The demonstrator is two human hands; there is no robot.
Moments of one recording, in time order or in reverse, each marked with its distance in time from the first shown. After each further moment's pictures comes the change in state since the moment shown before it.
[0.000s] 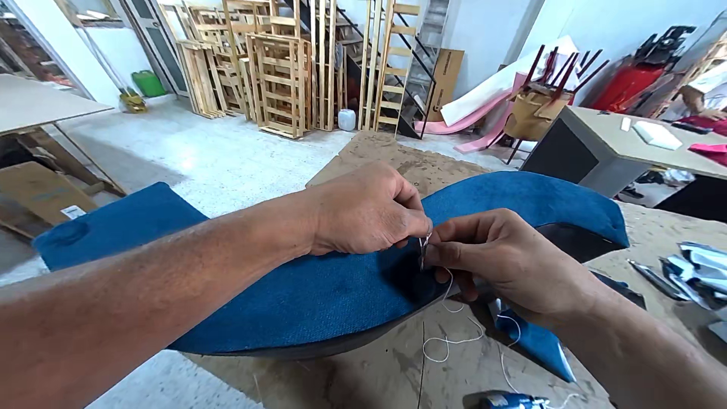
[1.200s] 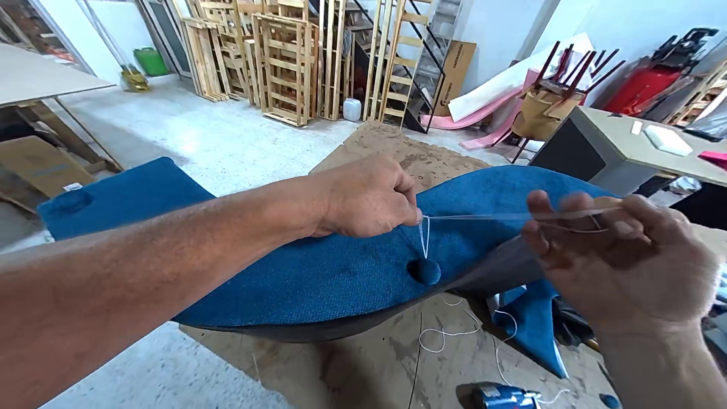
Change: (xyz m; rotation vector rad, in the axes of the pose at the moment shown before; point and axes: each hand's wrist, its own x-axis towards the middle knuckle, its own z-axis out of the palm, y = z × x) left_hand 0.004 -0.015 0.000 0.138 0.035 -0.002; right_hand -0.031 0.045 -0.060 0.705 0.271 -0.378
